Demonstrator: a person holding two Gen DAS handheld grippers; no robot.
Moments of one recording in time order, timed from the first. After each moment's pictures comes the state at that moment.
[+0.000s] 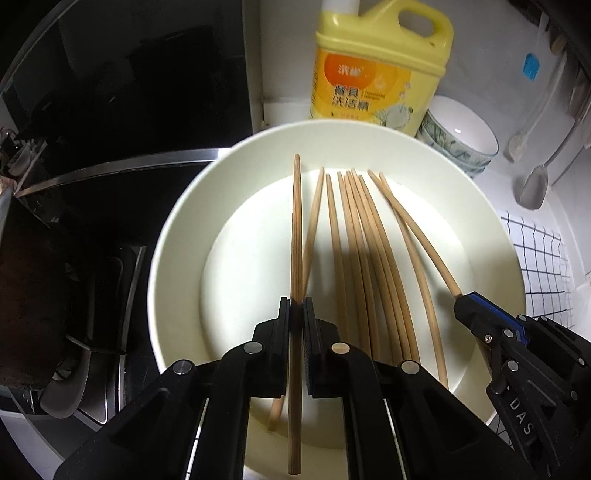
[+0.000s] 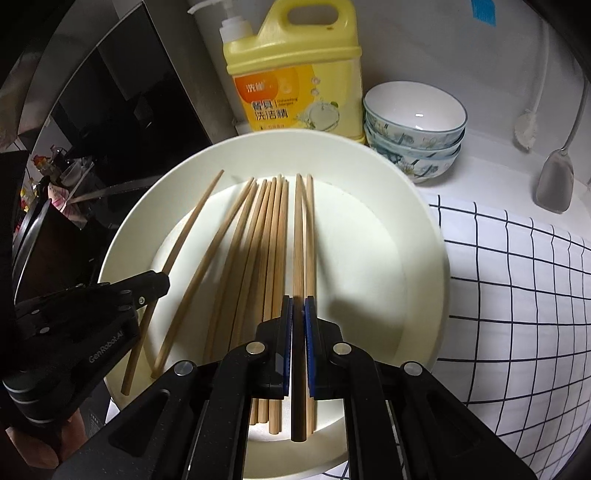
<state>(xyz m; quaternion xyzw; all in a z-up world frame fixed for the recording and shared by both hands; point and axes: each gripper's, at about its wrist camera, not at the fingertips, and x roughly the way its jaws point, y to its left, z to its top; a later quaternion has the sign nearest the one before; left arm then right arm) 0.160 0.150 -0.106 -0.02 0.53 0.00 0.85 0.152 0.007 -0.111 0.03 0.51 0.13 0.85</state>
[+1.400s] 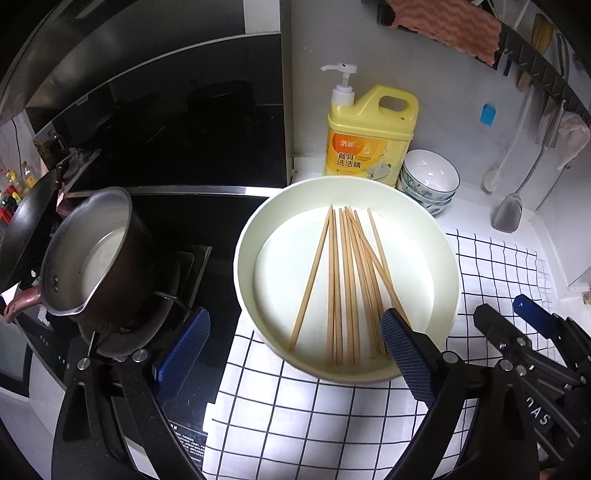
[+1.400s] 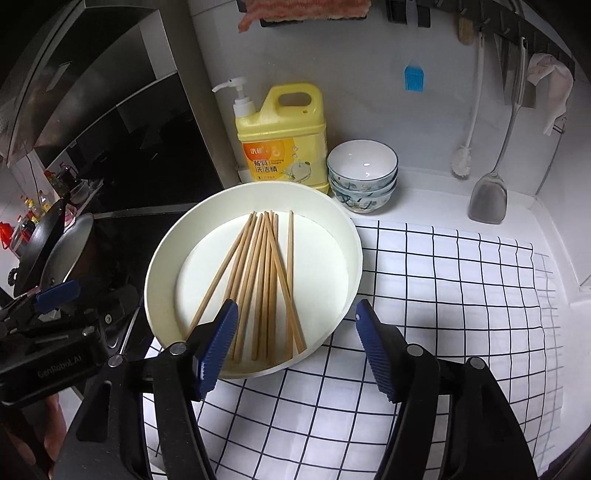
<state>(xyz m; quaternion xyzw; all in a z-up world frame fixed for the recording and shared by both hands) 0.060 0.148 0.001 -0.02 0.46 0.05 0.88 0.067 -0.033 -0.017 0.03 0.45 0.10 0.89</state>
